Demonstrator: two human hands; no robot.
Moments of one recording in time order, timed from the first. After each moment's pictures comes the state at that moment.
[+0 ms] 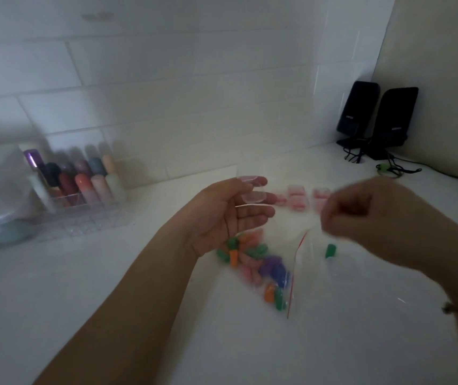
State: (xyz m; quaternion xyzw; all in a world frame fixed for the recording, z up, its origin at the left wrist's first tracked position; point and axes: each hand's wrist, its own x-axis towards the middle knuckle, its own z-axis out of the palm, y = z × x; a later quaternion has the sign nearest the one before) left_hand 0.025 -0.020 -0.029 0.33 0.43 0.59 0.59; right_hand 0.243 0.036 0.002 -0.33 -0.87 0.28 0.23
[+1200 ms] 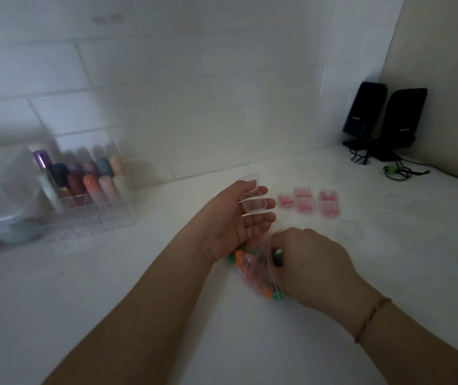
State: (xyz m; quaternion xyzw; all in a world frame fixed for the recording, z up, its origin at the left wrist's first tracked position) left_hand 0.027 -0.010 -0.043 0.26 0.49 0.61 0.57; right_hand 0.177 0.003 -0.059 -0.39 -0.91 0.06 0.13
